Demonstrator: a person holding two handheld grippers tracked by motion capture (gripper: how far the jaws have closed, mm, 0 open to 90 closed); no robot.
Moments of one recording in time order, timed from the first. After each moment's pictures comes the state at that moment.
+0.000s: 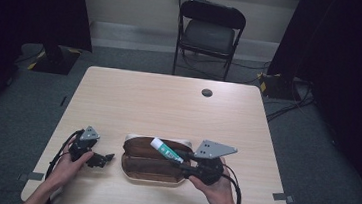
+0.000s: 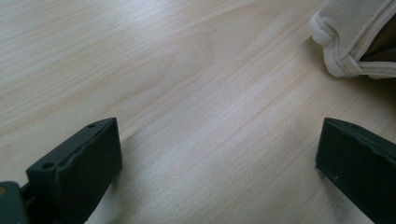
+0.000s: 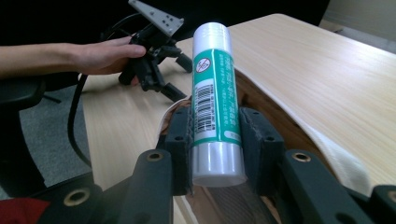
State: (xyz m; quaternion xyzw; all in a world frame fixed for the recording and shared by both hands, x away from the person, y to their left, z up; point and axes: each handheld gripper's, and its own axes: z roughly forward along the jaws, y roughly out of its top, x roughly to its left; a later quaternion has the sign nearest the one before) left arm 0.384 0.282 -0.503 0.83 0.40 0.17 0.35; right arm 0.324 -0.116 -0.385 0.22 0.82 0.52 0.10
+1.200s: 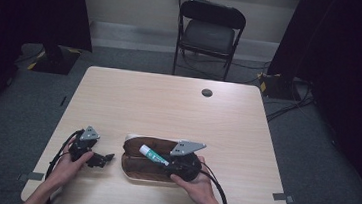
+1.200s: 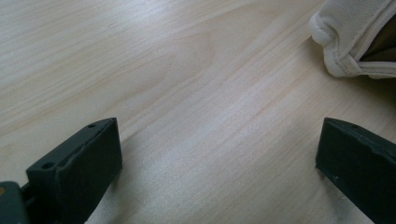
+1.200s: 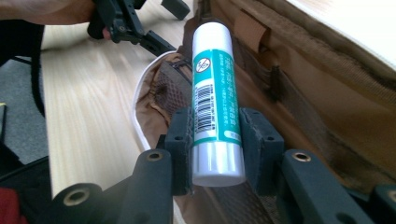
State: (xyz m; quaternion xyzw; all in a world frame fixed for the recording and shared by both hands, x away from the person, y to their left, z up) left arm 0.385 0.283 -0.503 0.83 0.40 0.17 0.35; right arm 0.350 -0.071 -0.438 0.24 0.86 0.45 0.07
